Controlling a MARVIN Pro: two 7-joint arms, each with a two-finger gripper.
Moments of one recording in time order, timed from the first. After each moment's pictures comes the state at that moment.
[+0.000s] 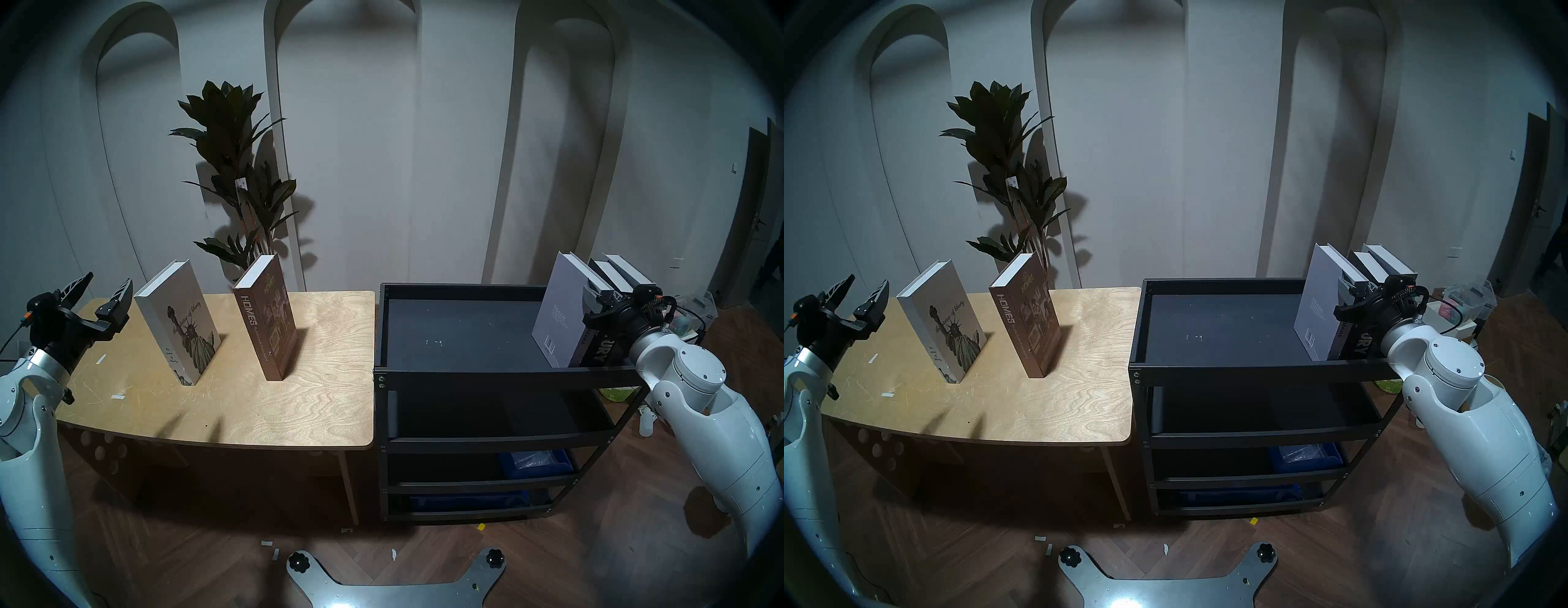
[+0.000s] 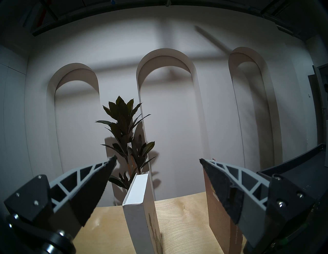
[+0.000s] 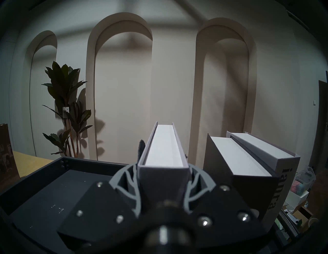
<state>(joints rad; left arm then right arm) 1.81 -1.13 -2.37 -1.92 -0.50 0.18 -0.58 -1.75 -0.66 1.66 -1.89 0.87 0.08 -0.13</state>
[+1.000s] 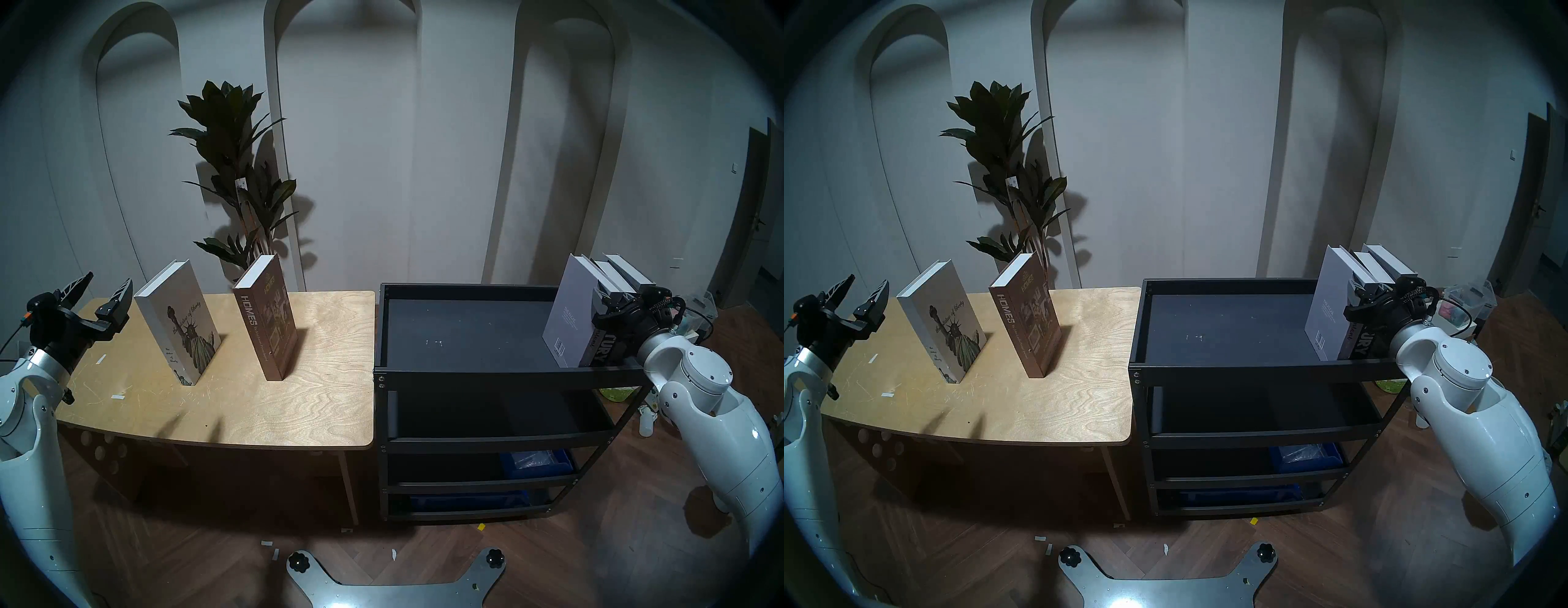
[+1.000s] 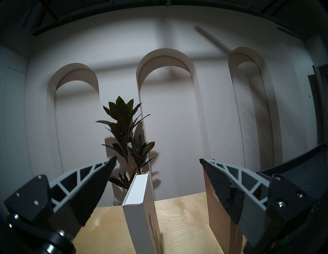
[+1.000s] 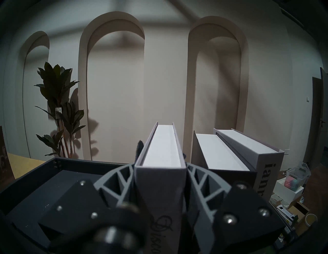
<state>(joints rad) 1.81 -1.13 -2.37 -1.92 -0.50 0.18 -0.58 -1.79 -0.66 1.72 -1.89 0.89 0.08 -0.14</state>
